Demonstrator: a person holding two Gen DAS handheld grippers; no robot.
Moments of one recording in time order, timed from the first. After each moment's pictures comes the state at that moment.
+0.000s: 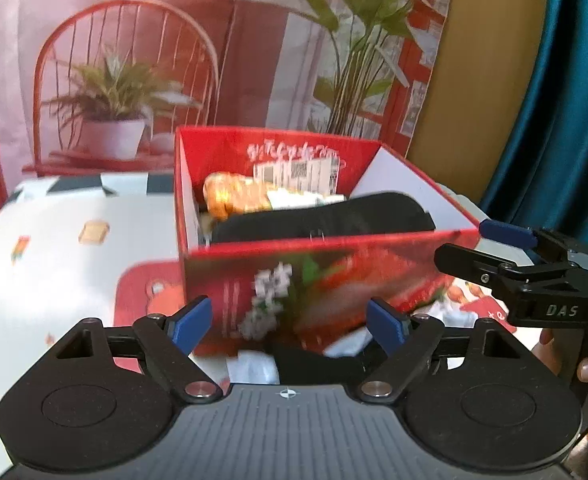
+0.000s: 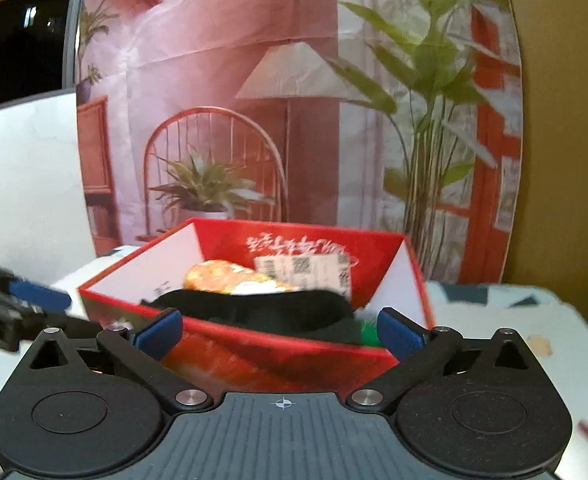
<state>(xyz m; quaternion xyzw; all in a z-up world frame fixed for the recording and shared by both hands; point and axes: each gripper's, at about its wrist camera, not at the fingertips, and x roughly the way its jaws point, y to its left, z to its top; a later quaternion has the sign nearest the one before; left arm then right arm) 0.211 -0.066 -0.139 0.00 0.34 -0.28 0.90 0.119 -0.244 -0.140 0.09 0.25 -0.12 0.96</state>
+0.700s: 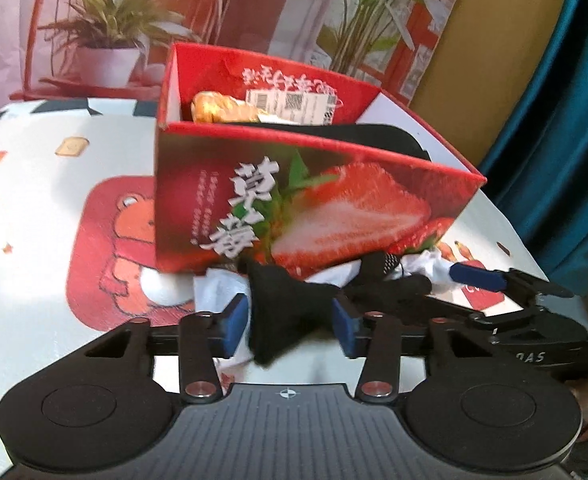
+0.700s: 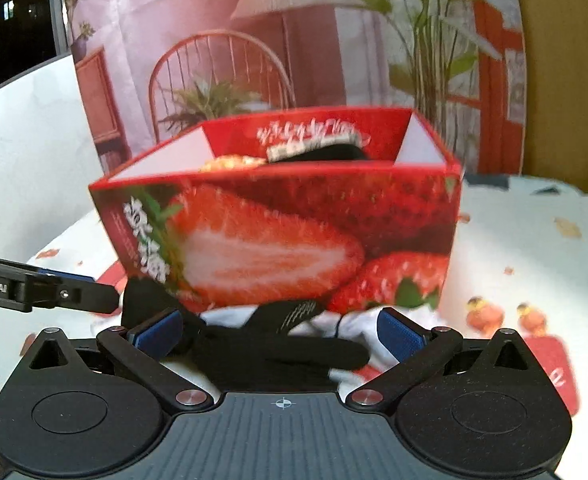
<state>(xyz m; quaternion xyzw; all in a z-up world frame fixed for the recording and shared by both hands) 0.203 -0.068 -0.185 -0.03 0.40 -0.30 0.86 0.090 -0.234 -0.206 0.16 0.34 -0.09 0.92</state>
